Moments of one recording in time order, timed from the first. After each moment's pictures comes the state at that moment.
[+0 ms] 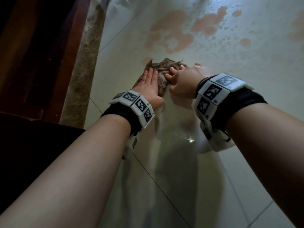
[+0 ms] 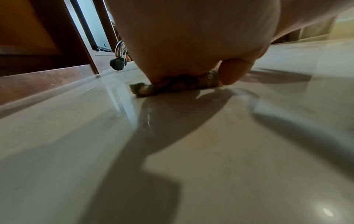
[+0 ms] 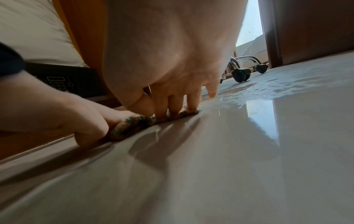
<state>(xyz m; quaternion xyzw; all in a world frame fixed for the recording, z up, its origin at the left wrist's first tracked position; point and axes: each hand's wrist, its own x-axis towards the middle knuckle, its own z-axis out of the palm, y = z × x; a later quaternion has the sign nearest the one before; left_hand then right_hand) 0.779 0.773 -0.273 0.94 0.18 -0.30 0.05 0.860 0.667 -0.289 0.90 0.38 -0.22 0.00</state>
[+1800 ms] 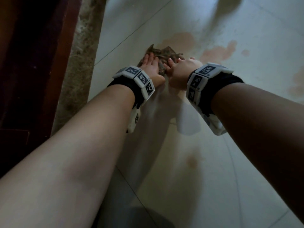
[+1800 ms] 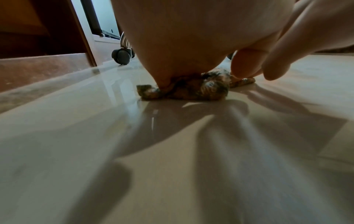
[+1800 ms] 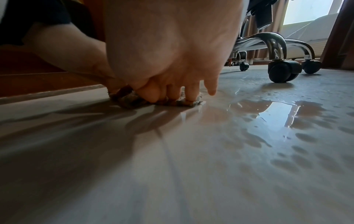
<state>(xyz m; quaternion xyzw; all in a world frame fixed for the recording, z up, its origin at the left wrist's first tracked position) 0.910 0.848 -0.259 0.92 0.21 -0.29 0.13 0.965 0.749 -0.269 0.87 0.40 -0.24 0.14</state>
